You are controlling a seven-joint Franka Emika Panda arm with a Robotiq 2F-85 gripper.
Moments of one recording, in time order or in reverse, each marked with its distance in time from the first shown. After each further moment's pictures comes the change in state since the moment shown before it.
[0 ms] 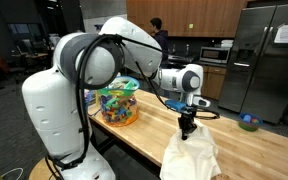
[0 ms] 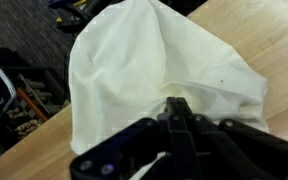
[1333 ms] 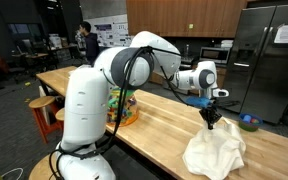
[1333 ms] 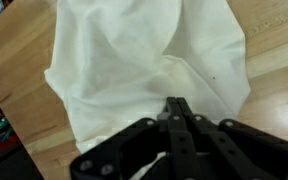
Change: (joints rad) arm -0.012 0.327 -0.029 0.383 -0.049 0.182 -0.144
